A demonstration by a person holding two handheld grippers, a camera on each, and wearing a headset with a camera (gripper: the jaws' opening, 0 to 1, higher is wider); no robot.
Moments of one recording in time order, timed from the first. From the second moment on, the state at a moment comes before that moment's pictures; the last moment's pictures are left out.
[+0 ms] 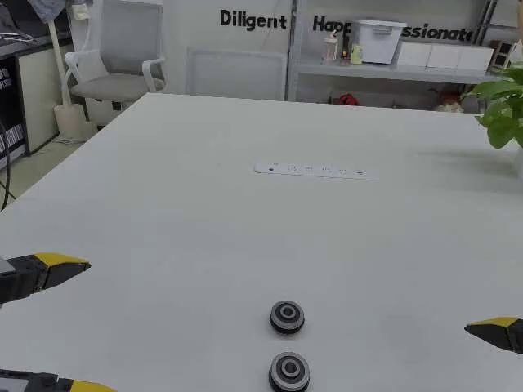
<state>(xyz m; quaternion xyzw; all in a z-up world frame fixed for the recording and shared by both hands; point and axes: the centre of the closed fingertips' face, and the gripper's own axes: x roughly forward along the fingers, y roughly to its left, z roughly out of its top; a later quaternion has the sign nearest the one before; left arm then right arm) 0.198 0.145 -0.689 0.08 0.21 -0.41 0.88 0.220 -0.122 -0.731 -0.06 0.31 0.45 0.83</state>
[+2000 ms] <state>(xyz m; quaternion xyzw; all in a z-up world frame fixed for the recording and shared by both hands) 0.208 0.128 -0.687 0.07 0.22 -0.40 0.89 0.227 -0.126 -0.726 -0.05 0.32 0.49 0.81</state>
